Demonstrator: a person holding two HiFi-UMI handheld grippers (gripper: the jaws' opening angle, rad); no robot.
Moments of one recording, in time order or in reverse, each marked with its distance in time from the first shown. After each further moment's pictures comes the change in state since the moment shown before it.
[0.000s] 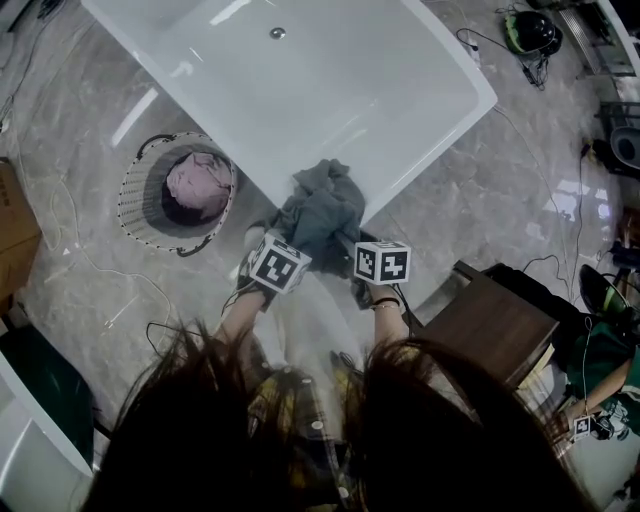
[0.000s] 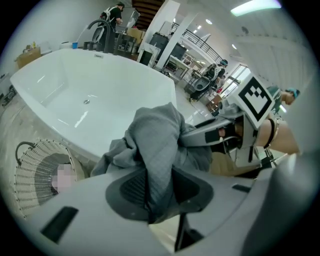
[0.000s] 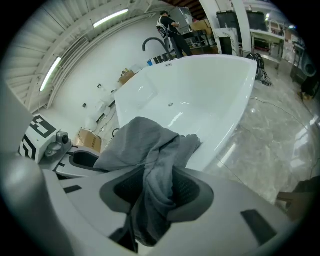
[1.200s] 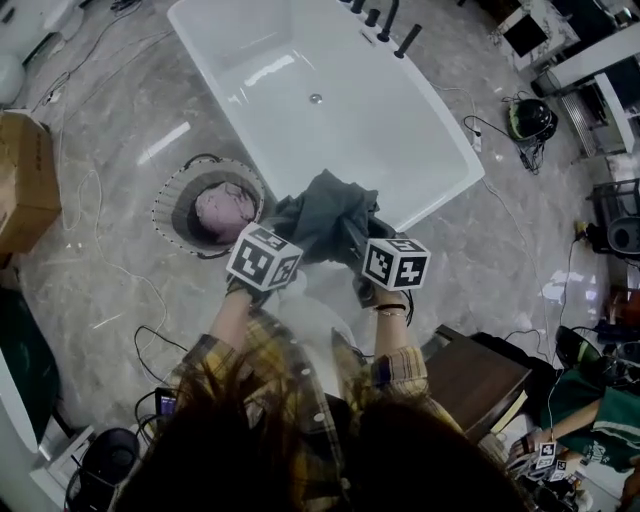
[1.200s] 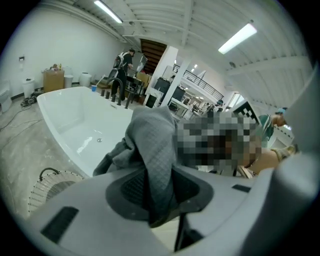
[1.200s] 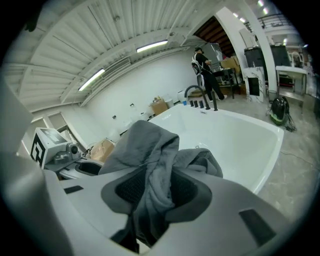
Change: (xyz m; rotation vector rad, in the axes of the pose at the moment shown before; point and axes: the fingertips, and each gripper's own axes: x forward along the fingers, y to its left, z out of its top) left arm -0.201 -0.028 0.100 -0.042 -0.441 0.057; right arm -0.139 0.145 0.150 -0.289 -0.331 0.175
